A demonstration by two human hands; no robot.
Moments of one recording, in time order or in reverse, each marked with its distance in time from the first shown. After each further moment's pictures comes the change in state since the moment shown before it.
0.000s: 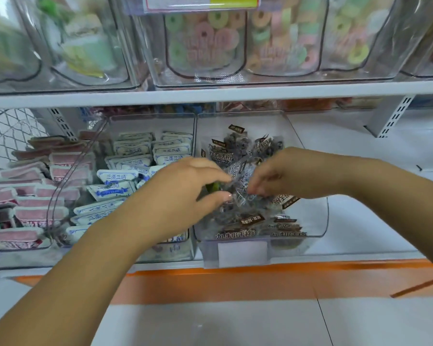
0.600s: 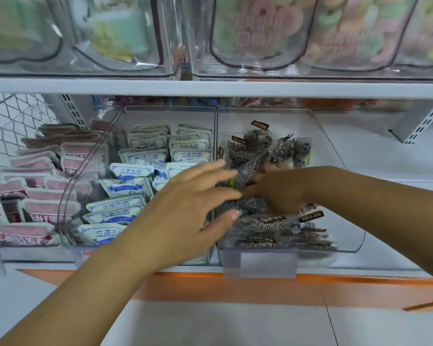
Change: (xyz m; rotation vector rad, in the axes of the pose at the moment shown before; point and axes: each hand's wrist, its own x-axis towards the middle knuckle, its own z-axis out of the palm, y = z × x) left_hand -0.025 -0.031 0.025 -0.024 0.091 0.069; right_hand 0.075 0.002 0.039 -0.515 -0.329 0.002
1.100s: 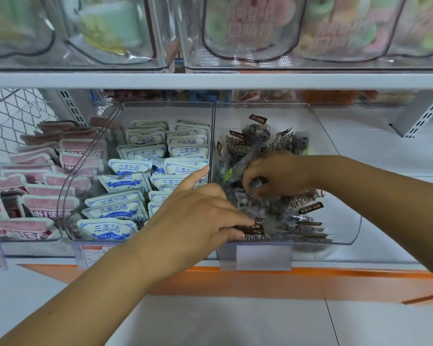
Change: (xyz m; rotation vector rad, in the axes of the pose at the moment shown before) left_hand 0.001 0.007 0.020 0.046 0.018 0.178; right_hand 0.005 0.022 0.001 0.257 0.218 -0.132
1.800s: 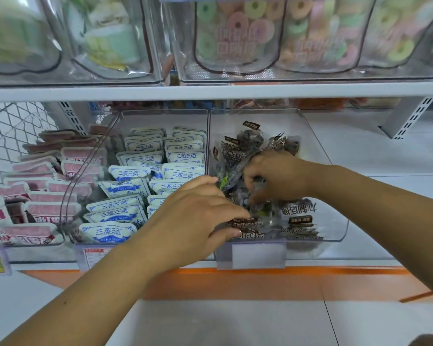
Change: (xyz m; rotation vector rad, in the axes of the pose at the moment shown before) left_hand 0.001 0.000 -0.001 0.053 0.046 0.079; right_hand -0.018 -0.013 0.002 -0.049 0.234 0.088
